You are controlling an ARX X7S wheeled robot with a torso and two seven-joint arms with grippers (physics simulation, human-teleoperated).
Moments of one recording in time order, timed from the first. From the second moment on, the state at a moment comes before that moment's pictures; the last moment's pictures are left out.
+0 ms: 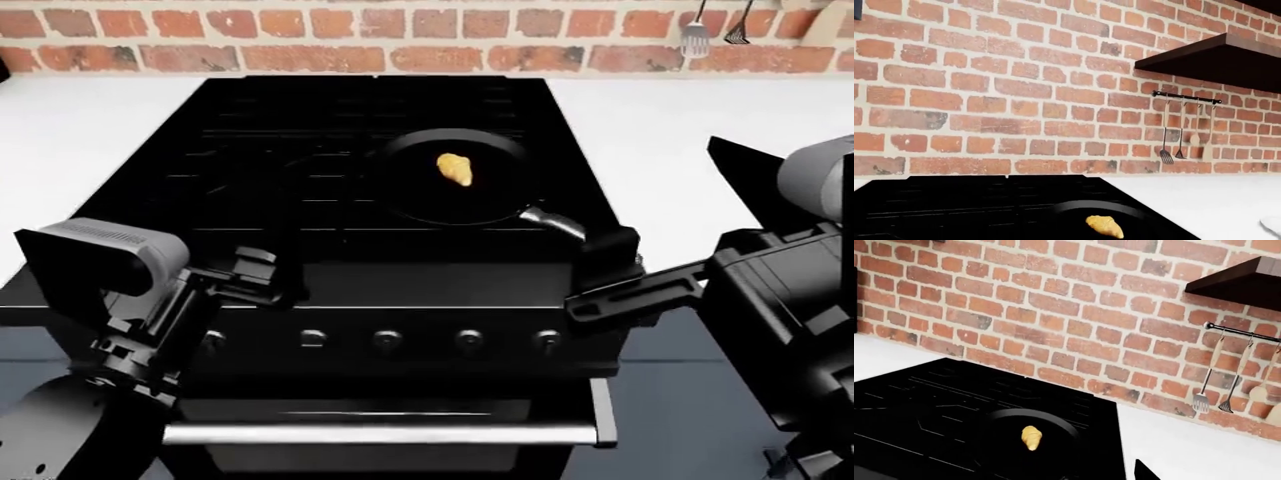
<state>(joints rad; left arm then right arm) -0.35 -0.45 0.01 0.51 -0.72 -0.46 -0.04 1.16 1.06 -0.56 -0.91 1.76 0.70 1.13</state>
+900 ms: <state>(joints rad) -0.32 -0.37 0.00 0.44 -0.59 -0.27 -0.08 0.84 1.05 -0.51 -1.00 1.34 0.52 1.02</state>
